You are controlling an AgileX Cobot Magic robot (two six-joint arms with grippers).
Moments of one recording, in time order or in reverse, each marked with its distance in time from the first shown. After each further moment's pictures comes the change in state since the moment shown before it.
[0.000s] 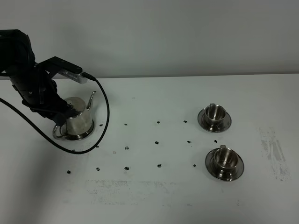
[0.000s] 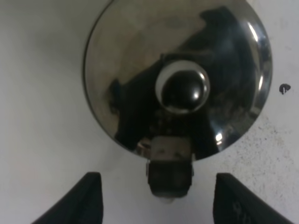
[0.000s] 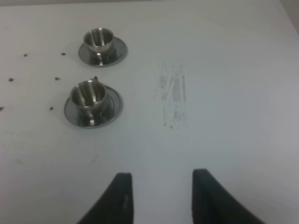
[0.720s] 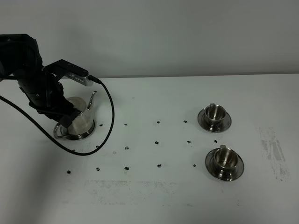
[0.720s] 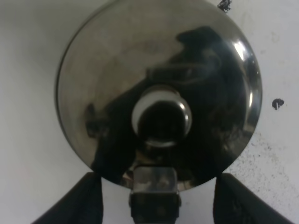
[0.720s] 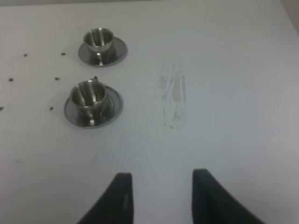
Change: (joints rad) left arm -0.021 0.018 0.000 -0.005 -0.028 -0.001; right arm 0.000 0.000 0.000 0.000 0.000 0.000
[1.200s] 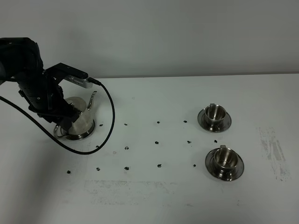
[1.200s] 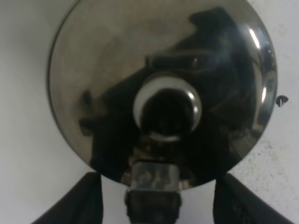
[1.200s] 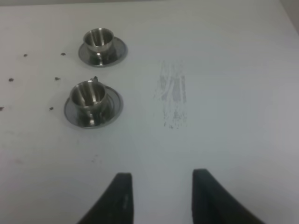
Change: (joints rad) left arm -0.001 0.004 0.018 0.009 -0.006 -0.054; right arm 0.000 0.000 0.000 0.000 0.000 0.000
